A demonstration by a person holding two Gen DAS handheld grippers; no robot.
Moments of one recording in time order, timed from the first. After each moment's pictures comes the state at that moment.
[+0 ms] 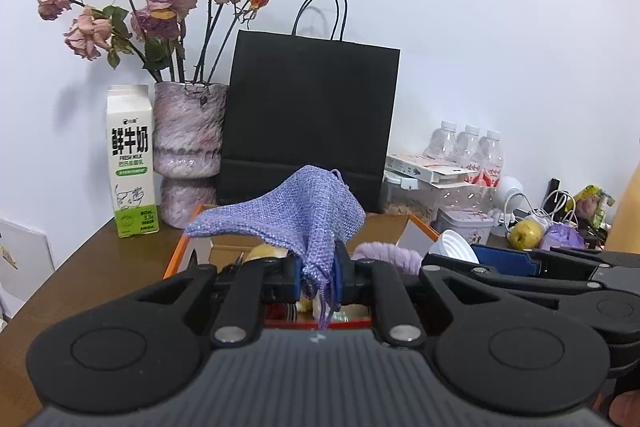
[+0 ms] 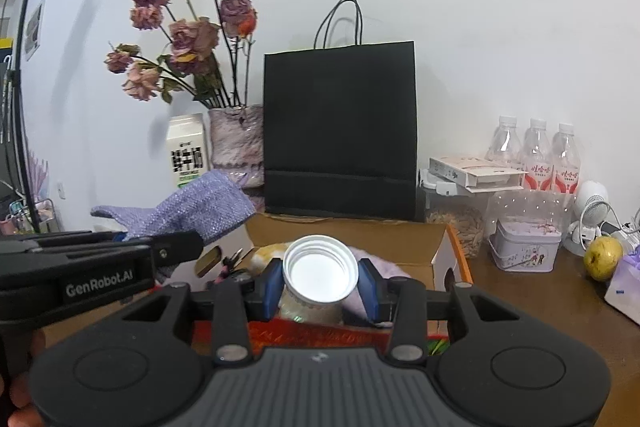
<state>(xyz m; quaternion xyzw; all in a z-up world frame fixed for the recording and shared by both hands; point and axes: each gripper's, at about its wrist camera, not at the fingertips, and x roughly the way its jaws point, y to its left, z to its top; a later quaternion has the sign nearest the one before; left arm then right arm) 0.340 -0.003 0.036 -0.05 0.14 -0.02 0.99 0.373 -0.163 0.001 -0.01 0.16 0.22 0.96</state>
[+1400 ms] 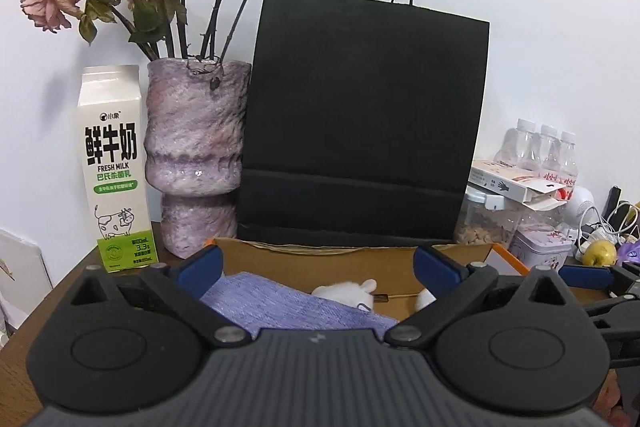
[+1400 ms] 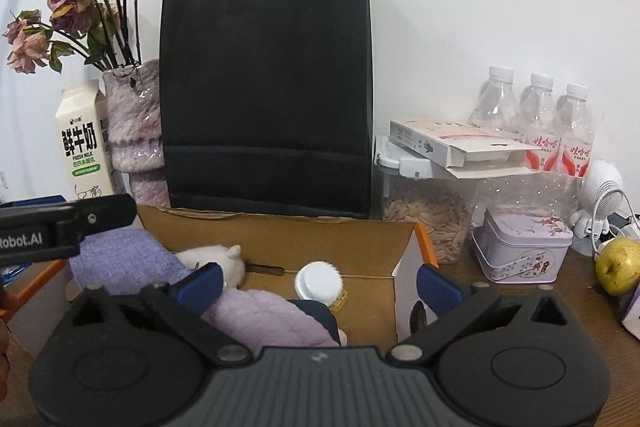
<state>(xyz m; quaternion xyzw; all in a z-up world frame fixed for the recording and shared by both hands) 0.472 0.040 0.018 -0.05 0.16 0.02 0.99 0.512 -0.157 -0.029 -0.02 0.21 0.16 0.96</state>
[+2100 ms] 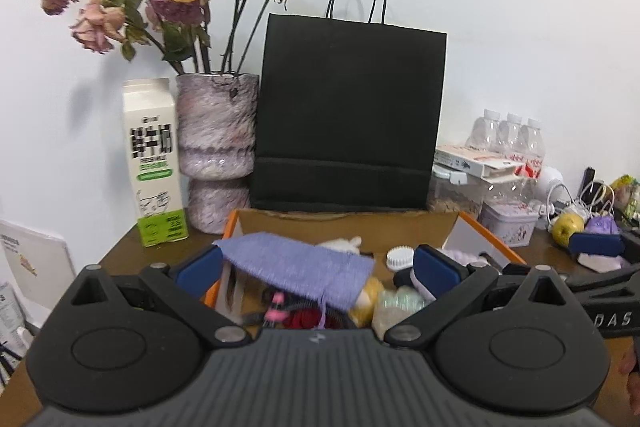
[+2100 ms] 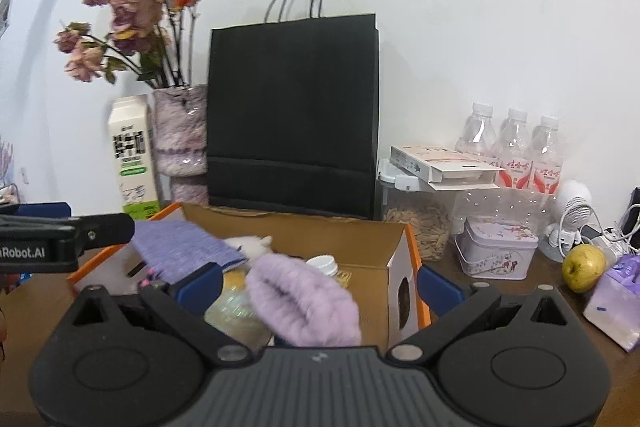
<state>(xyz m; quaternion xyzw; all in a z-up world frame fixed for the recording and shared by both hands) 0.369 0.030 0.034 -0.03 0.17 0.01 0.99 0.409 -0.179 -0.004 -0.04 0.18 0.18 0.97</state>
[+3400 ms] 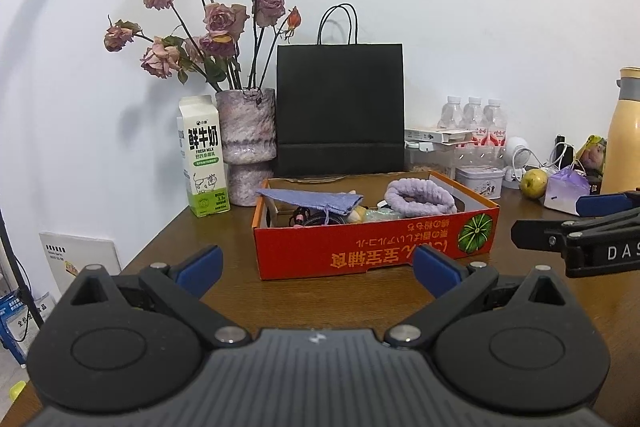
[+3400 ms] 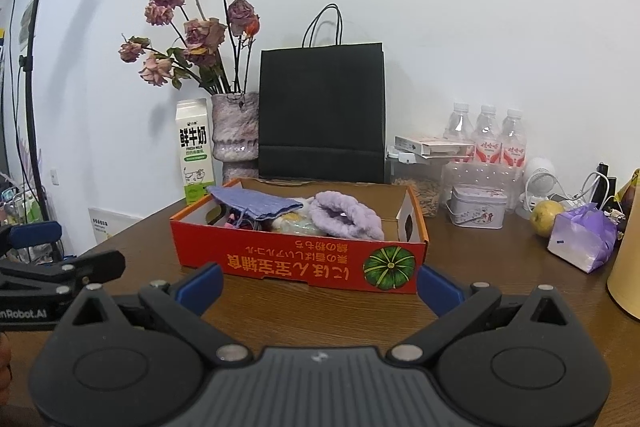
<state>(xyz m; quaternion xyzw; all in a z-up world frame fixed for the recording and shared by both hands) 0.195 0.006 0.013 0.02 0.13 0.03 0.99 0.248 -0.205 -0.013 -0.02 0.17 0.19 0.97</state>
